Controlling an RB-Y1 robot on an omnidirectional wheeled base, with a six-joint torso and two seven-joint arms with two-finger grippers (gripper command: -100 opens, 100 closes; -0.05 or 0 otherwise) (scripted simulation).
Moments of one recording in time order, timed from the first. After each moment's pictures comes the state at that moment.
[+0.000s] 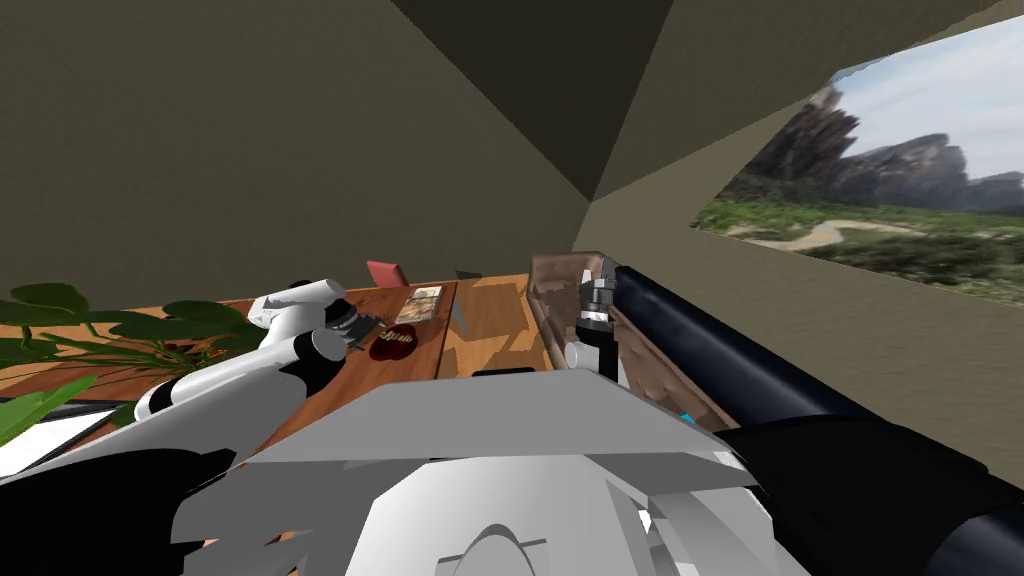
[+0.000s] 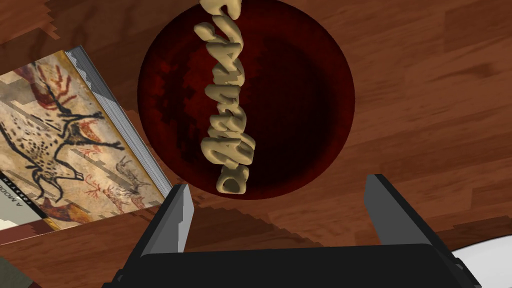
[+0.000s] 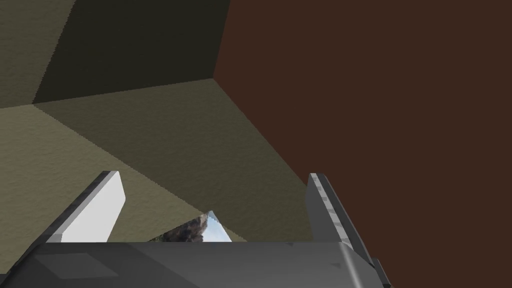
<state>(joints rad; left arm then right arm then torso) -0.62 0.71 0.66 -0.68 0.10 1.59 -0.86 0.46 0.05 -0.02 -2.22 -0.06 -0.42 0.12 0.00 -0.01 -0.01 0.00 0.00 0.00</state>
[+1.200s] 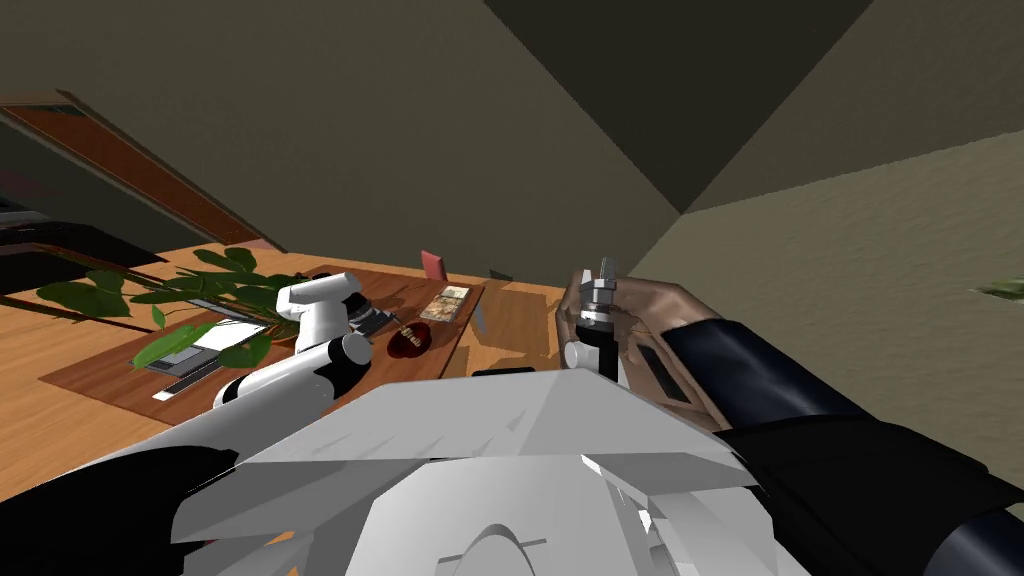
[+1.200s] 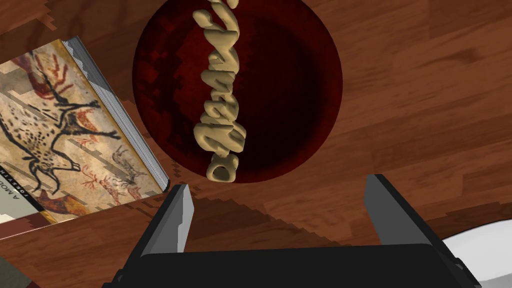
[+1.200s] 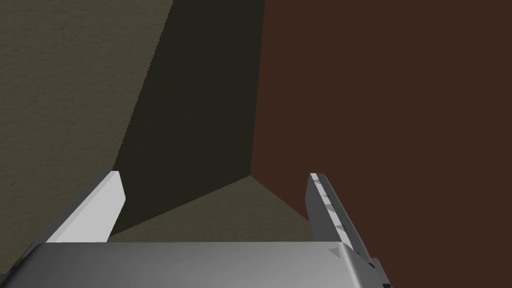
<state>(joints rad) -0.59 0.56 0.67 -0.97 0.04 1.78 -1.14 0.46 0.05 -0.02 -2.22 -0.06 -0.42 0.12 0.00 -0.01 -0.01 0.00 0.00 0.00</state>
